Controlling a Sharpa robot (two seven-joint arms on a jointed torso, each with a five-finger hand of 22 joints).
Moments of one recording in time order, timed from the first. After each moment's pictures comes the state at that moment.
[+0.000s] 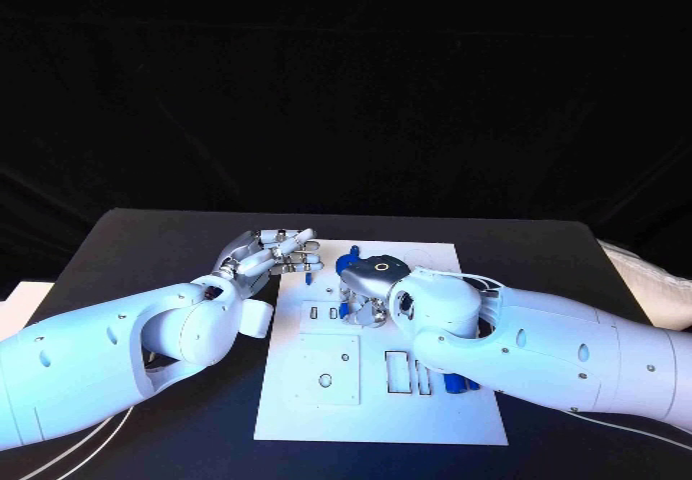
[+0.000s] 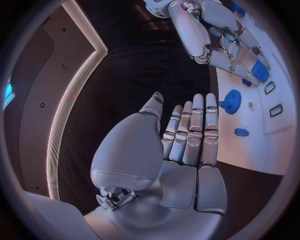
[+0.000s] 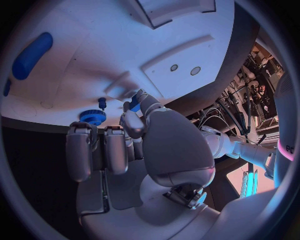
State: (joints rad) left arm 1.12 -0.89 0.00 1.62 0.02 -0.34 0.40; left_hand 1.40 -0.01 0.03 0.14 0.11 0.97 0.22 0.10 0.07 1.07 0.16 0.07 0.07 1.14 0.11 0.15 0.17 0.17 1.00 0.23 0.23 0.08; right arm 1.16 -0.57 -0.03 1.60 -1.81 -0.08 -0.43; right_hand 1.31 -0.02 0.20 0.05 0.16 1.14 0.10 0.10 0.10 1.36 0.01 1.06 1.18 1.47 -0.06 1.45 1.31 0.05 1.42 0.06 1.48 1.31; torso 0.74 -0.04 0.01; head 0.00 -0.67
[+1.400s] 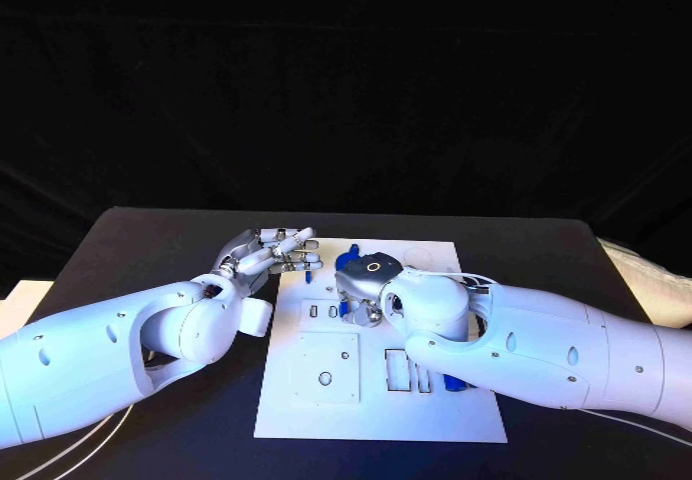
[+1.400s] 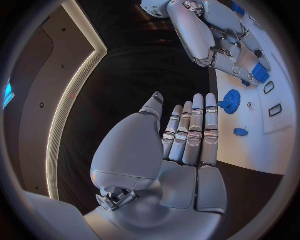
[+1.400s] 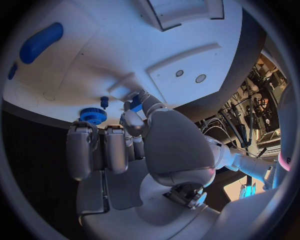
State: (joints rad) left arm 1.12 -0.89 0.00 1.62 0.02 -0.33 0.39; left_hand 1.40 -0.01 0.03 0.13 0.11 0.97 0.22 0.10 0.07 1.07 0.16 0.07 0.07 1.14 0.11 0.15 0.17 0.17 1.00 0.23 0.22 0.08; right arm 1.17 -0.55 -0.04 1.59 -1.90 -0.01 -0.47; right_hand 1.28 -0.05 0.19 0.07 0.16 1.13 0.10 0.09 0.09 1.35 0.02 1.04 1.16 1.47 -0.06 1.44 1.31 0.05 1.42 0.06 1.47 1.31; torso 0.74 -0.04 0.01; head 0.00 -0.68
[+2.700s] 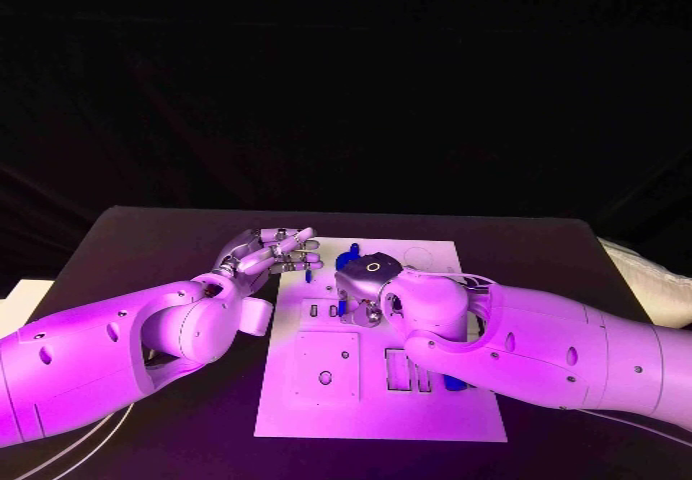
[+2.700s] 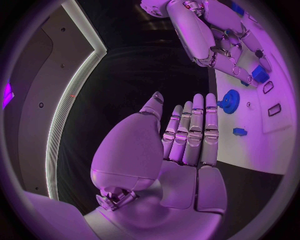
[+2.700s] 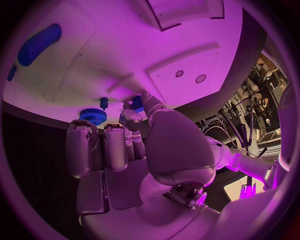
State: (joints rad) left arm 1.12 -0.89 -0.01 1.61 0.02 -0.33 0.39; left_hand 1.40 -0.01 0.03 0.13 0.11 0.97 0.22 0.09 0.07 1.07 0.16 0.07 0.07 1.14 0.11 0.15 0.18 0.17 1.00 0.23 0.22 0.08; right arm 1.16 -0.54 -0.04 1.59 -1.89 -0.01 -0.48; right_hand 1.25 -0.09 0.17 0.10 0.15 1.09 0.12 0.07 0.08 1.33 0.03 0.98 1.13 1.46 -0.04 1.42 1.30 0.05 1.40 0.08 1.46 1.31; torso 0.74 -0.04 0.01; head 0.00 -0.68
